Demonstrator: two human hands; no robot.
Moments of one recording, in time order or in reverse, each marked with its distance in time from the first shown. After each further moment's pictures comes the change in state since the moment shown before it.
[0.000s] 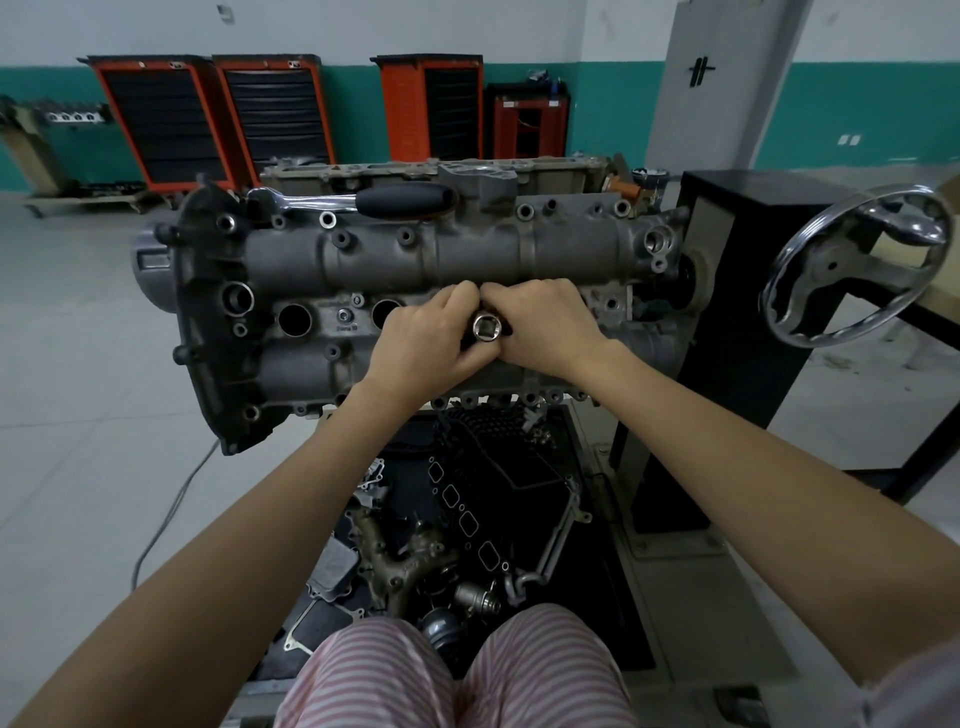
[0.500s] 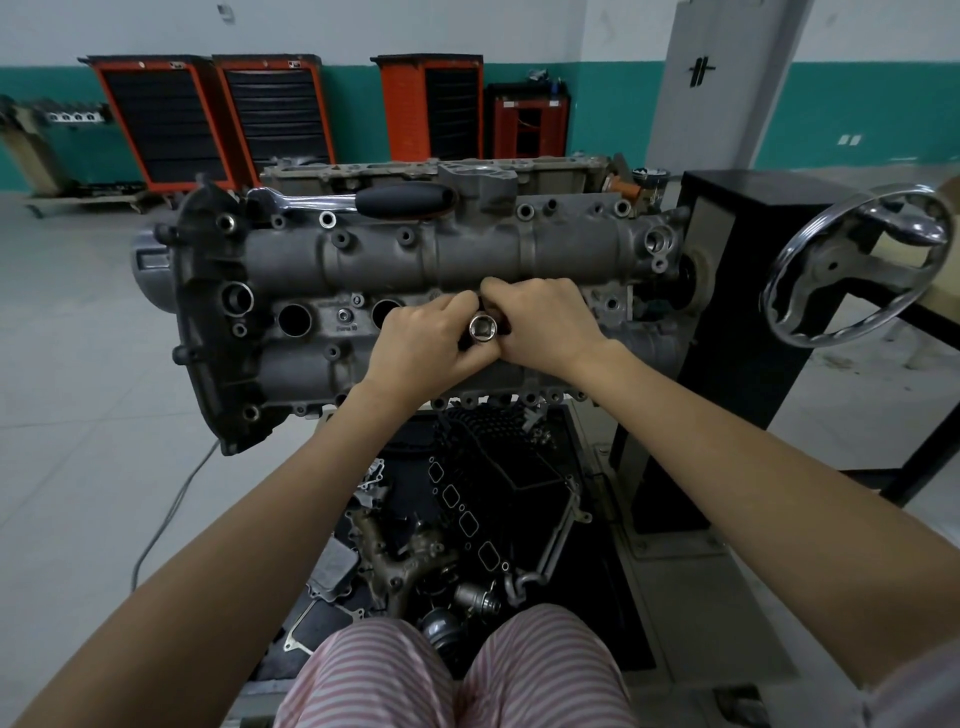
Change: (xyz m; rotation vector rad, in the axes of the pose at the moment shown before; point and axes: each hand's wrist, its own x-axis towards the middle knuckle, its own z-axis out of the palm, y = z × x) left_hand -0.001 -0.001 0.001 0.018 0.025 0.006; right_hand 0.000 -0.003 -0.002 0.039 0.007 0.033
